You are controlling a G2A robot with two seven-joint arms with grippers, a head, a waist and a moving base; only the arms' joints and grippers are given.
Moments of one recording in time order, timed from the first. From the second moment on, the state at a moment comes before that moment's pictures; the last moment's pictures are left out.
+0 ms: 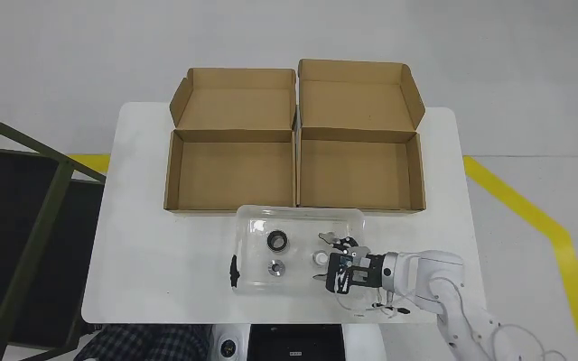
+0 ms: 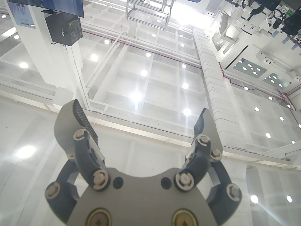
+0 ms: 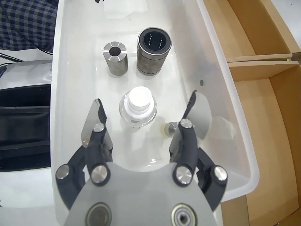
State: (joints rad) left arm -0.03 -0.30 -0.61 -1.22 3.05 0.21 0.06; right arm -1.51 -1.09 1.26 -1.98 -1.57 -0.95 0.26
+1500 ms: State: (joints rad) left arm -0.03 -0.30 -0.61 -1.22 3.05 0.21 0.06; right arm -1.52 -1.07 1.27 -2.02 -1.33 -0.82 -0.06
